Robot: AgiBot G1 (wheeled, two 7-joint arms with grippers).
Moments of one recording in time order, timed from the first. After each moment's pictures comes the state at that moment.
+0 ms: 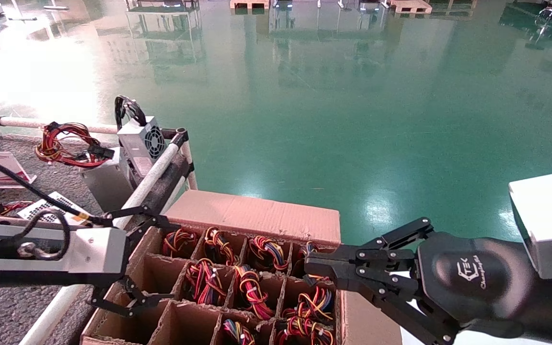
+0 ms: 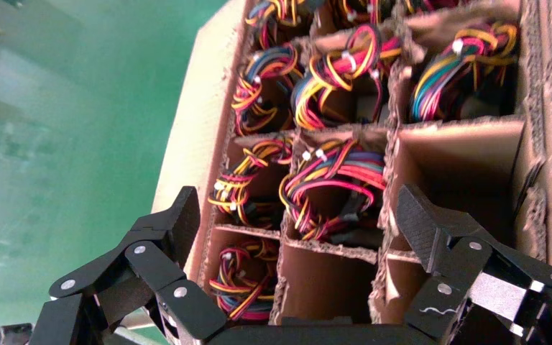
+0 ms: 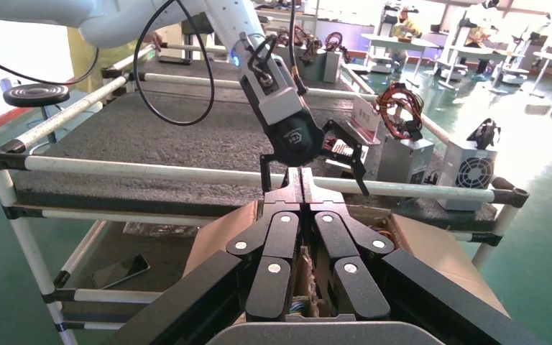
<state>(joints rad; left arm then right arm) -1.47 0.66 0.70 -1.18 1.29 1.35 0.13 1.07 -0.61 -0.28 1.28 -0.73 -1.50 0.19</state>
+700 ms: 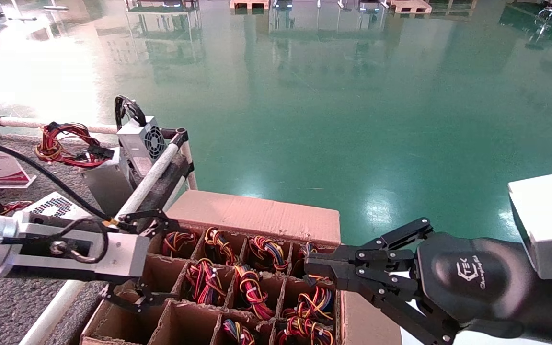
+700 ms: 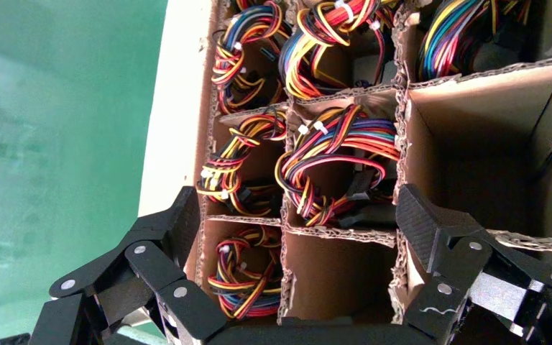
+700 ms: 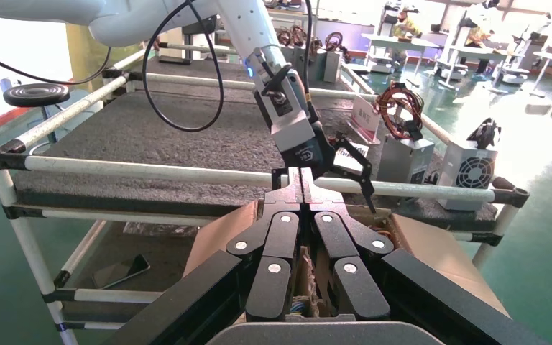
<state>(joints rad) -1.53 0.73 0.80 -1.13 1.37 1.32 0.17 1.07 -0.61 -0.28 1.28 -0.73 -1.50 0.19</state>
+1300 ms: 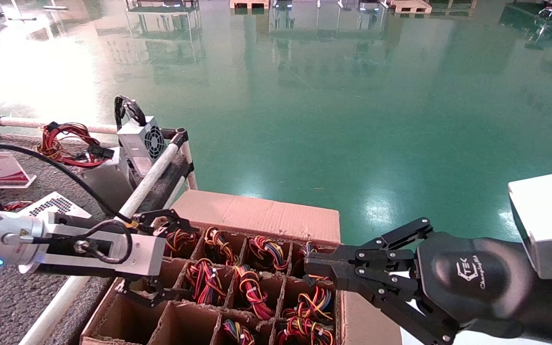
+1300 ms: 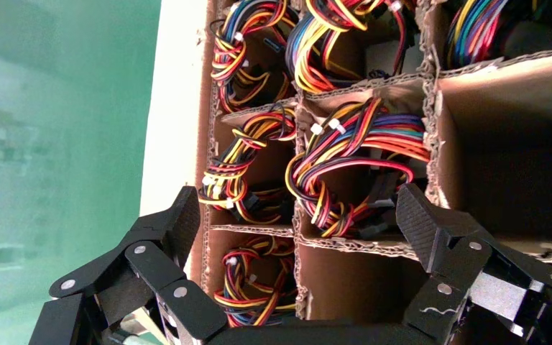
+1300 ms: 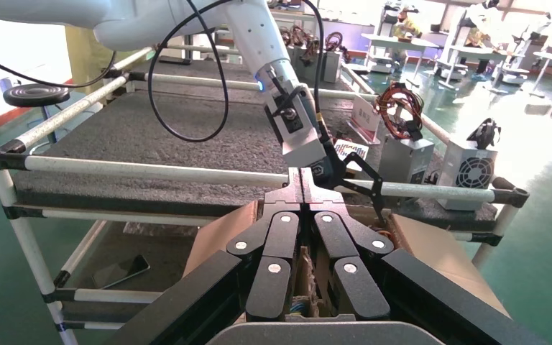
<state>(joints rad) -1.53 0.79 0.85 -1.09 1.39 1.25 0.22 1.07 -0.61 -0.28 1.28 -0.73 -1.50 0.19</state>
